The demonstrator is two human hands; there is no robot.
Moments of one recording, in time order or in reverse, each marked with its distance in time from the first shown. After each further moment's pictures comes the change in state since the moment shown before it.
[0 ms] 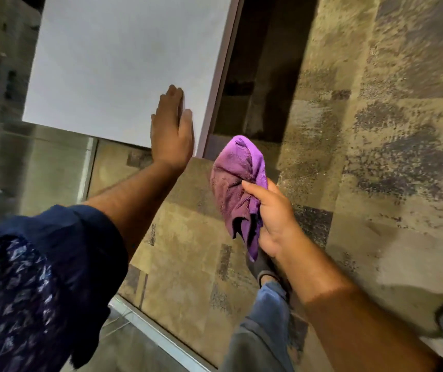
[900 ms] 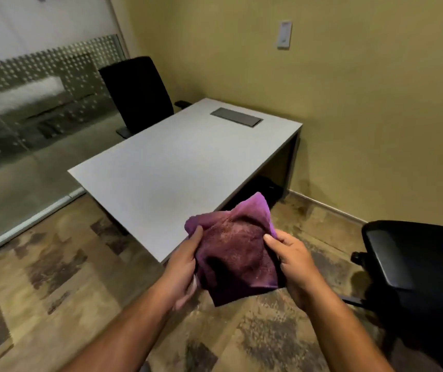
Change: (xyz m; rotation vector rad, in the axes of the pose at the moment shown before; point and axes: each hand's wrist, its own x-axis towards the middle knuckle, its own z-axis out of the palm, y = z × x) left_hand -0.170 0.338 -0.202 -1.759 -0.082 -0.411; right_hand -0.270 -0.378 0.120 -0.914 -0.368 -0.405
